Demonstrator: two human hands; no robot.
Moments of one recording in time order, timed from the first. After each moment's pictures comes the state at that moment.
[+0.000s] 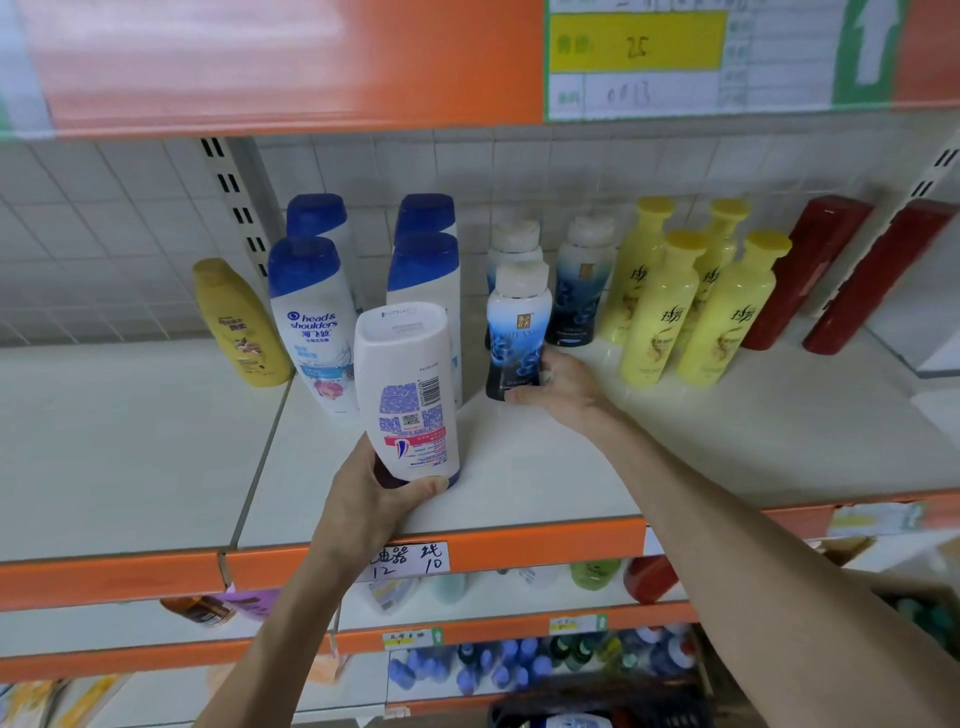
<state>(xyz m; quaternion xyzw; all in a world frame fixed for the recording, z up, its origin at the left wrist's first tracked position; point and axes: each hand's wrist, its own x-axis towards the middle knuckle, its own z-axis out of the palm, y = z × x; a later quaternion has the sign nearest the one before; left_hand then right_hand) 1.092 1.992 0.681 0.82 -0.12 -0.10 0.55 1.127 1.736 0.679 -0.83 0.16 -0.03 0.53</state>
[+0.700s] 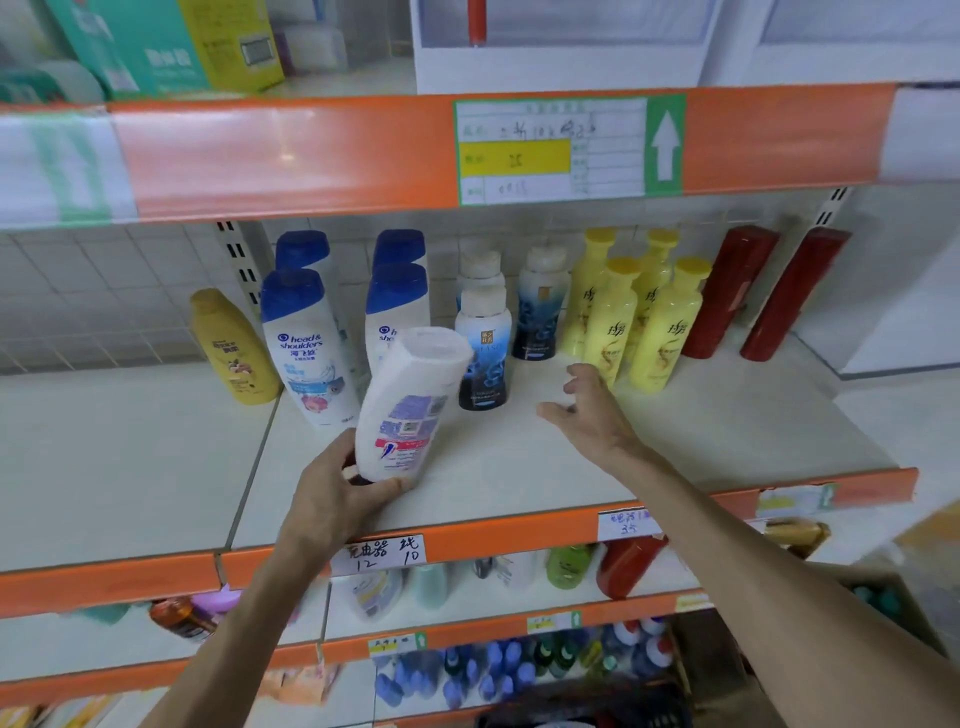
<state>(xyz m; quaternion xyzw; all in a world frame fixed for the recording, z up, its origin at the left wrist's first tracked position) 1.088 2.004 0.704 0.84 -0.14 -0.08 0.51 1.055 1.708 0.695 -0.88 0.21 -0.07 0.42</state>
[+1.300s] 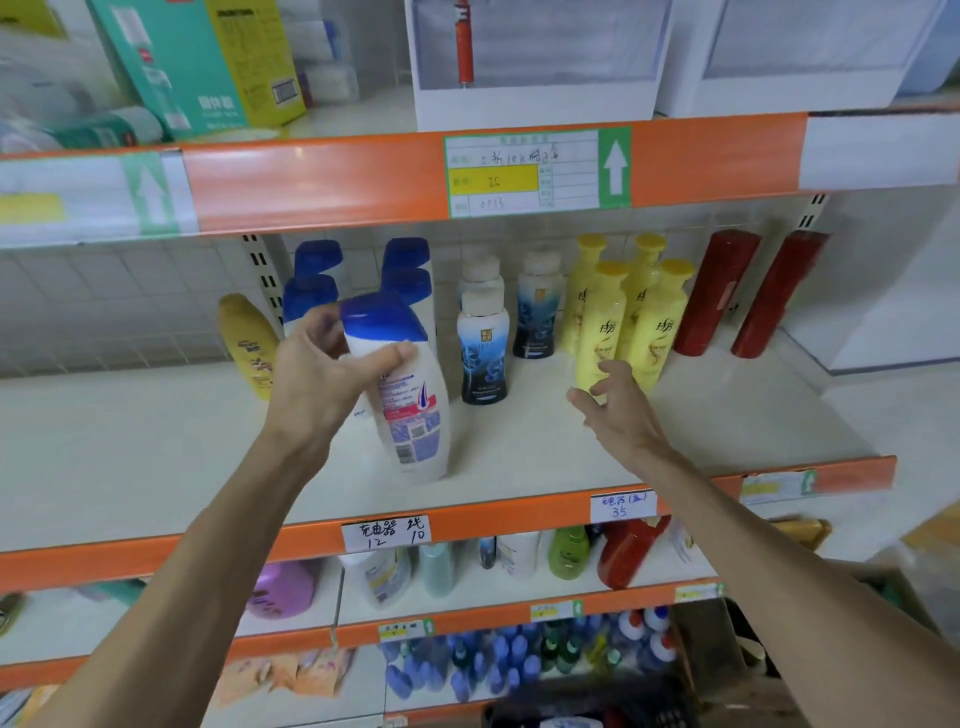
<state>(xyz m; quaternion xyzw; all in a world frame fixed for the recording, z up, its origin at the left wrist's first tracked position) 1.081 1.986 0.822 0.73 -0.16 0.01 0.66 1.015 1.698 0.713 -0.86 0.24 -0.13 0.42</state>
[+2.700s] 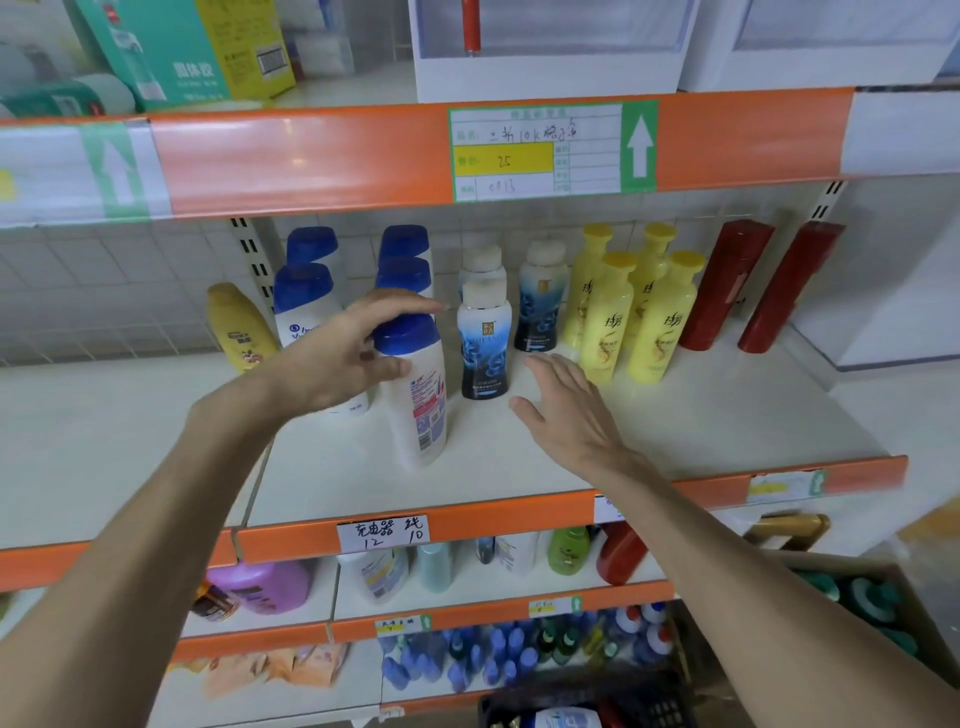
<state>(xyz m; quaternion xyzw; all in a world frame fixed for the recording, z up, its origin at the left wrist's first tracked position) 1.120 1.985 0.836 0.83 -0.40 -0.11 0.36 1.036 1.744 0.714 -0.97 0.08 -0.13 0.19</state>
